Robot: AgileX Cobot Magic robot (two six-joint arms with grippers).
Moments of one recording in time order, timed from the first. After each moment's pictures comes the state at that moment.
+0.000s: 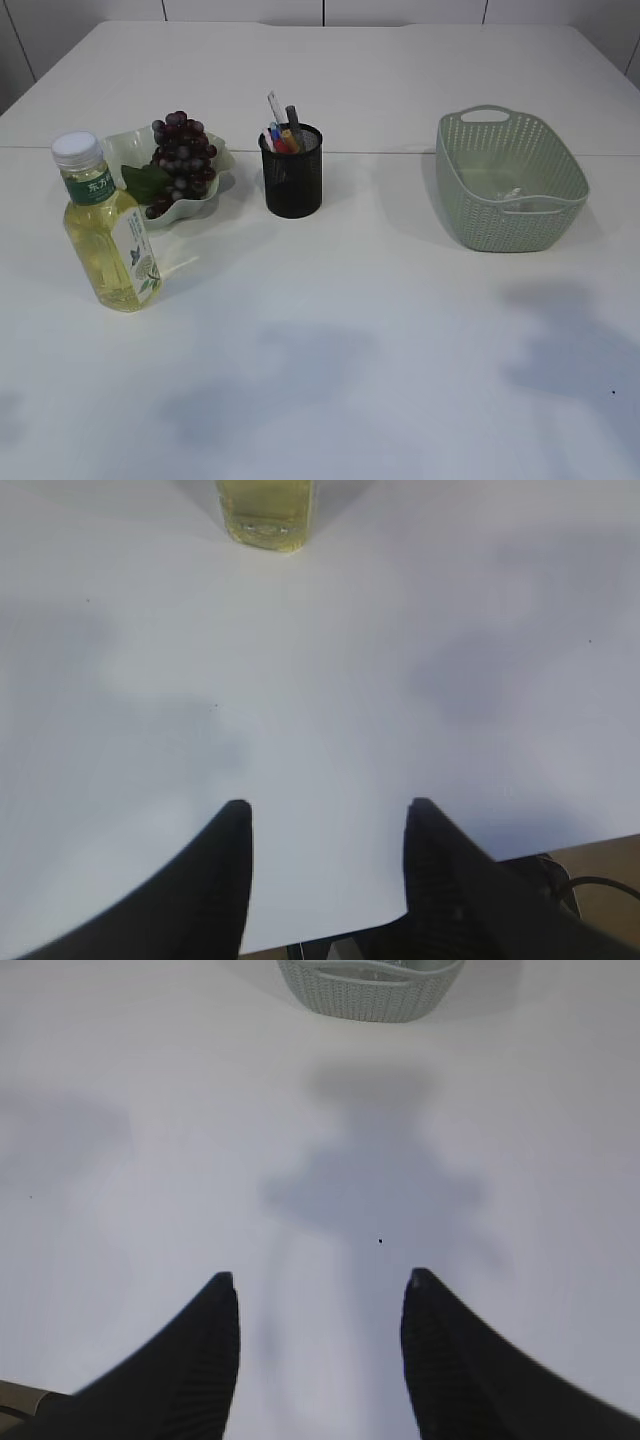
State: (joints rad) left arm -0.45 0.86 -0.76 0.09 1.00 -0.36; right arm 0.18 0.92 -1.04 -0.01 1.17 0.02
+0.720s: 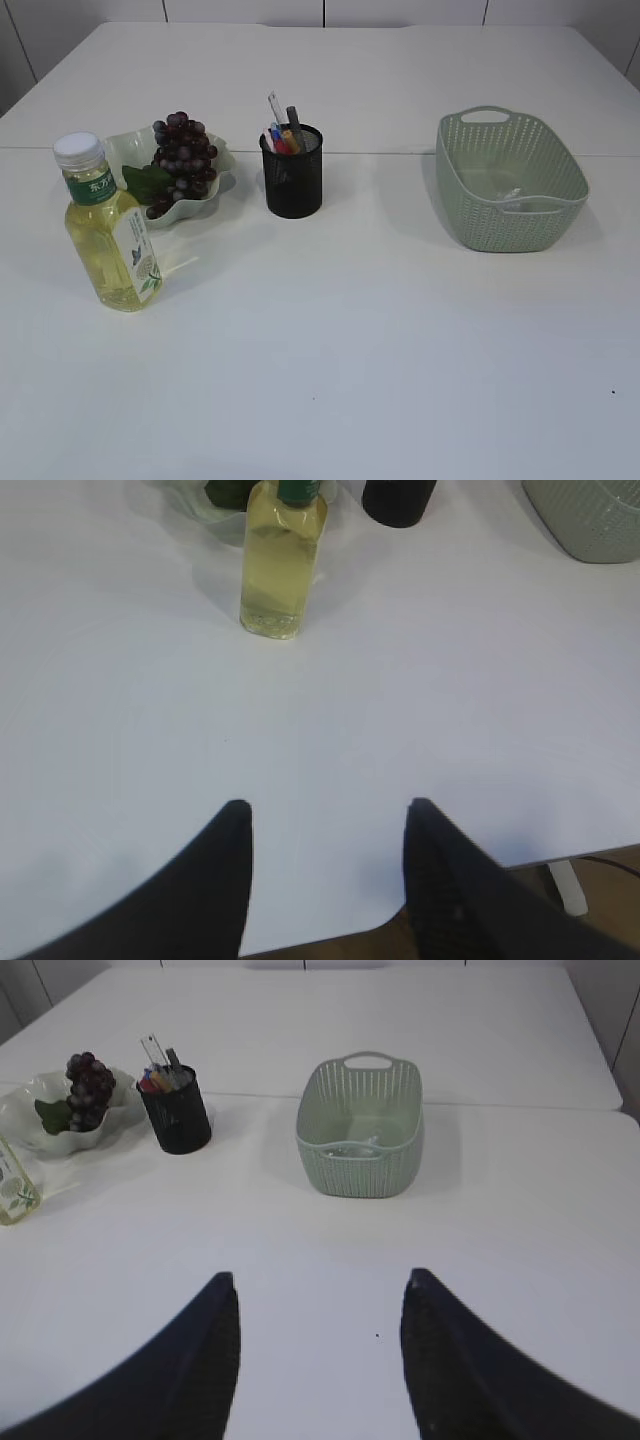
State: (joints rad) left arm -0.45 0.21 -0.67 0.09 1.16 -0.36; right arm 0.18 0.12 -0.92 -0.01 1.27 0.03
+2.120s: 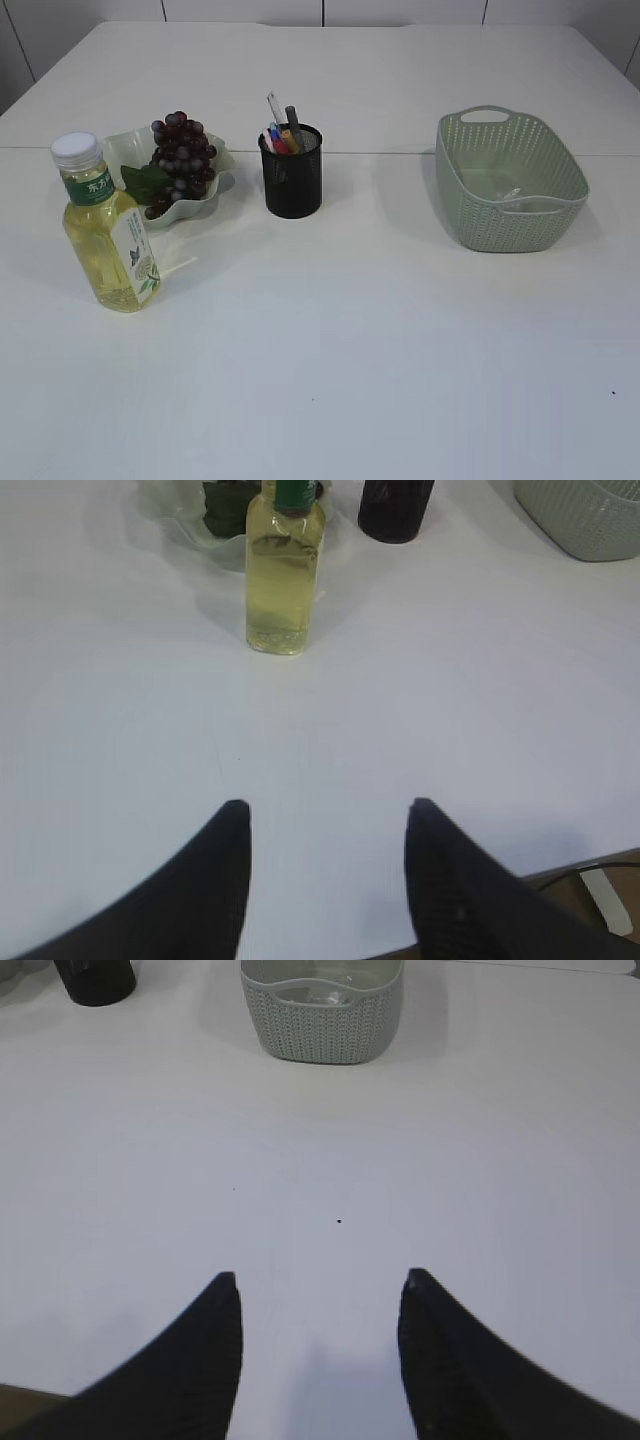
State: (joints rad) left arm -0.45 0.01 -0.53 0.11 1.13 -0.28; right arm 0.18 -0.02 -0.50 -0.08 1.16 0.02
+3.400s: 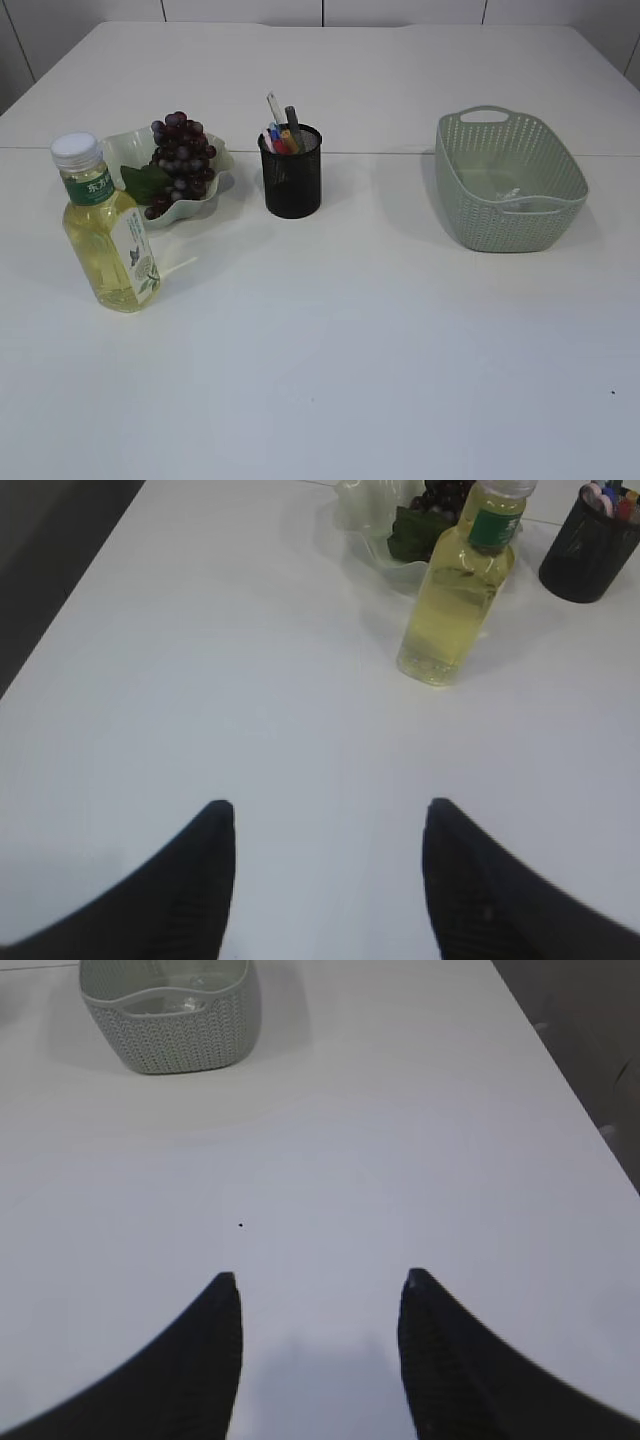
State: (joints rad) left arm -0.07 0.01 -0.53 0.10 1.12 -0.27; right arm -0.10 -0.02 -0.50 -0.08 1.16 0.02
